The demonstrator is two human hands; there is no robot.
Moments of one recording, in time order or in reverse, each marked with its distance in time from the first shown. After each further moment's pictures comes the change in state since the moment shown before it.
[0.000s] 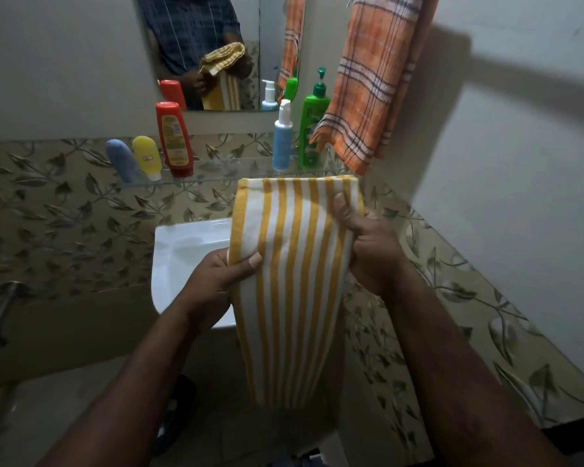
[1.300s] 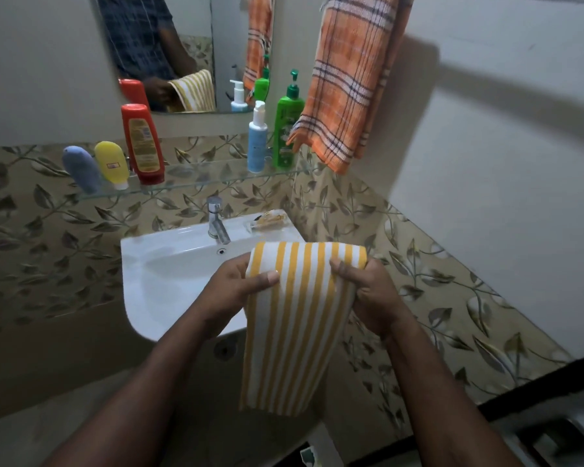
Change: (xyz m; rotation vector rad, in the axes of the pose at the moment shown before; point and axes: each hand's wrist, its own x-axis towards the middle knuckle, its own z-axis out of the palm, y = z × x) left_hand 0.022 -0.008 -0.002 0.190 -0.142 -0.055; right_hand -0.038 0.055 -0.023 -0.090 0.237 0.045
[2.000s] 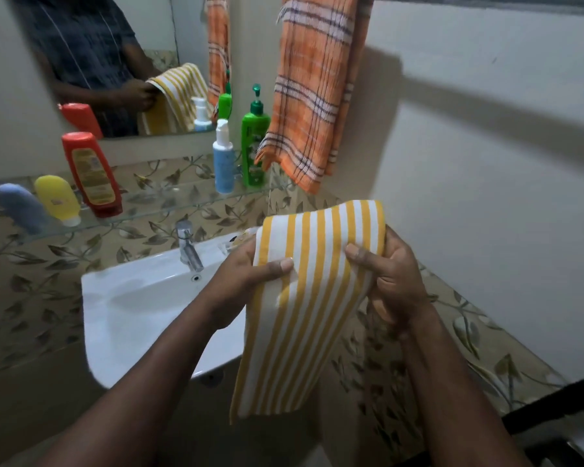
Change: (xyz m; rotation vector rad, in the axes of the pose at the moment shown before) left_hand 0.066 0.048 0.039 -0.085 -0.142 0.034; right_hand 0.025 -0.054 -0.031 0.036 0.137 -0.246
